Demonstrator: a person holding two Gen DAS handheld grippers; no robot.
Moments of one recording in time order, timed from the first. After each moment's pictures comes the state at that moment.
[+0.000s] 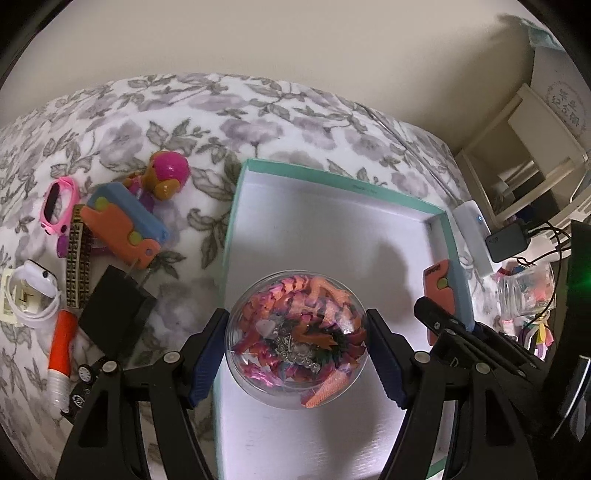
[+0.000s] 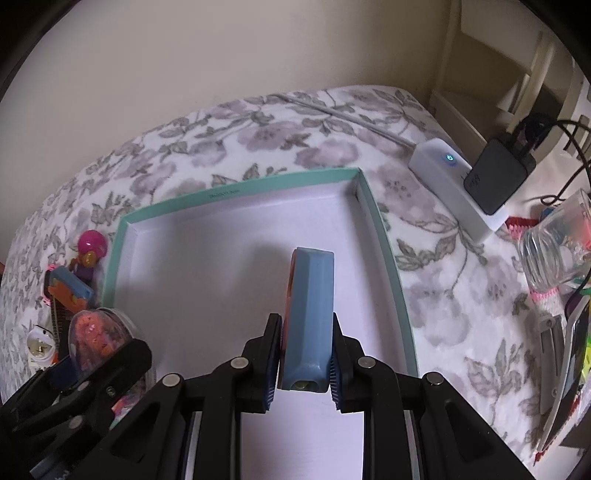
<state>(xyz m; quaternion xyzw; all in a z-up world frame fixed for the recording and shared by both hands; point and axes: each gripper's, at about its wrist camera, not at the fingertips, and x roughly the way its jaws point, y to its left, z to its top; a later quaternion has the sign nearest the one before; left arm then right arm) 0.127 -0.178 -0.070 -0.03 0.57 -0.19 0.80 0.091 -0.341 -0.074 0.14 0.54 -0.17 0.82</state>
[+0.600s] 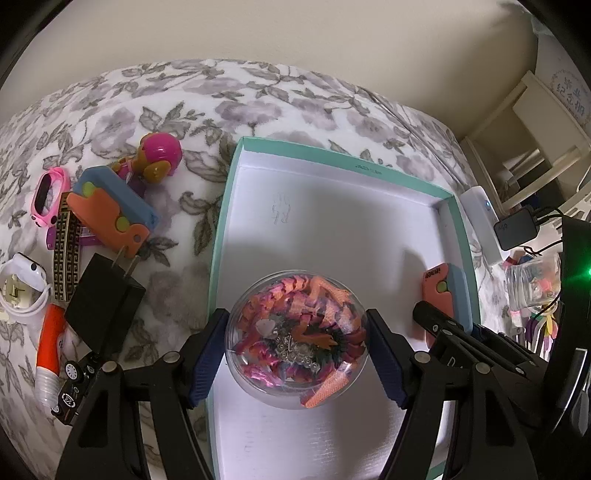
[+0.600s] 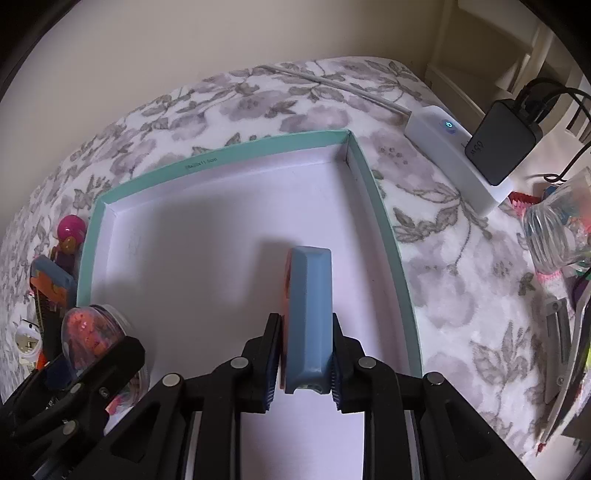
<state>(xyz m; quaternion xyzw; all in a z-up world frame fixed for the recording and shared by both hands) 0.126 -0.183 -0.085 -0.02 0.58 -0.19 0.79 0.092 -0.346 -0.092 0.14 0.57 -0.17 0.79</state>
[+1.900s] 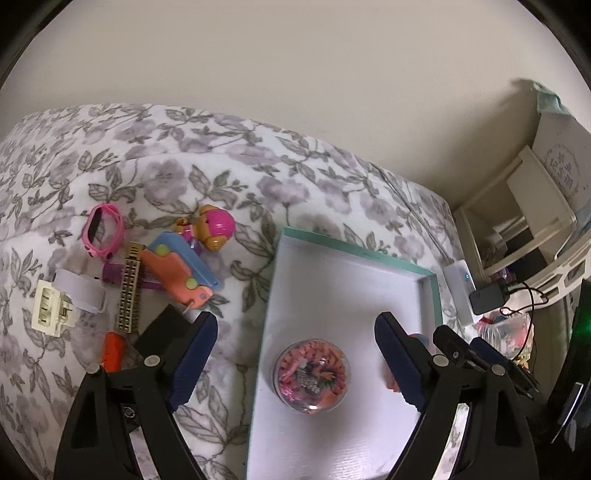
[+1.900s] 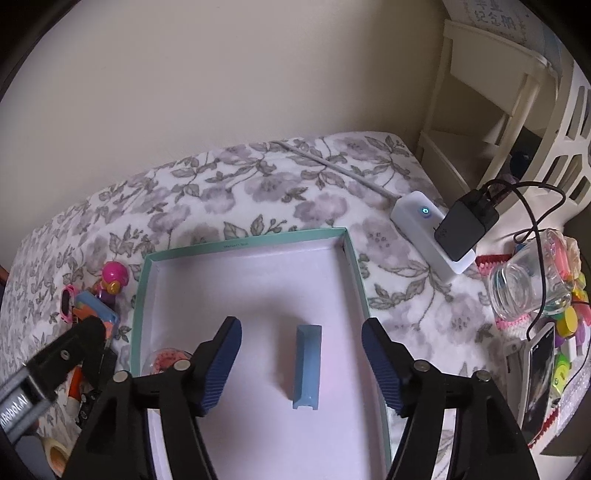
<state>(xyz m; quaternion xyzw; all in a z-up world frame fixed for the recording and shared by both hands) 0.141 -0.132 -0.022 -0.10 0.52 -0.16 0.83 0.090 -0.335 -0.019 0.11 0.50 -0.17 0.84</state>
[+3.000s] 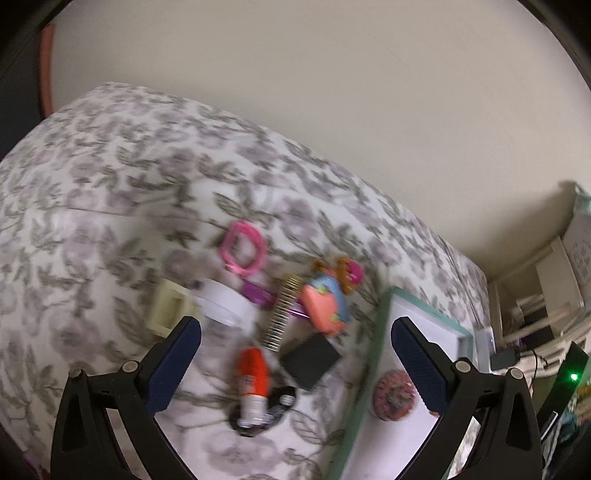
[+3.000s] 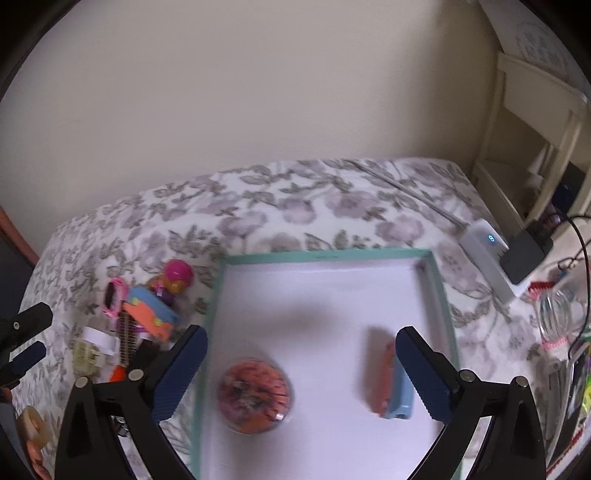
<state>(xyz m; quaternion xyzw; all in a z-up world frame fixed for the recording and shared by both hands) 0.138 0.012 0.001 -0.18 0.48 -0.05 0.86 0.103 -0.266 -0.009 0.10 0.44 -0.08 0.89</state>
